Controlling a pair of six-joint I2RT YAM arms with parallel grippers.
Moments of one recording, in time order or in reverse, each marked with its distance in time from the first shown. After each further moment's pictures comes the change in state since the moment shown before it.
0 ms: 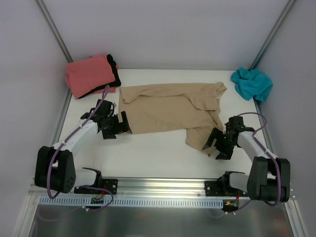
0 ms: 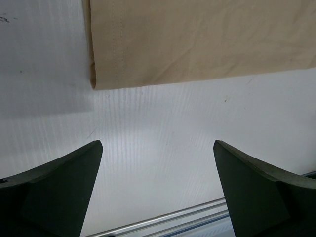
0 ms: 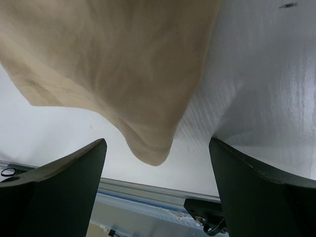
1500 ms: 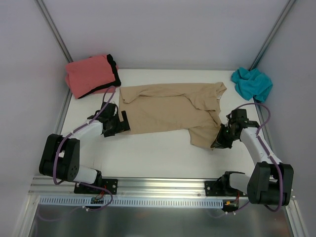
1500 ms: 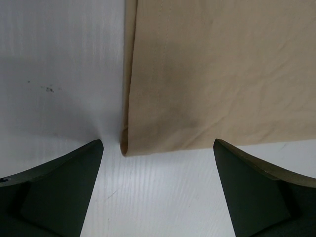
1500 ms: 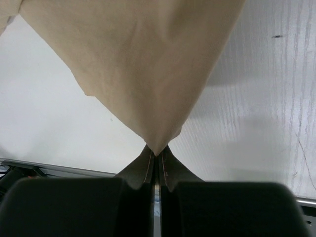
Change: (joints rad) left arm -0.023 0.123 -0.066 0.257 -0.186 -0.019; right arm 0.008 -0.019 0.144 -0.102 0.020 -0.058
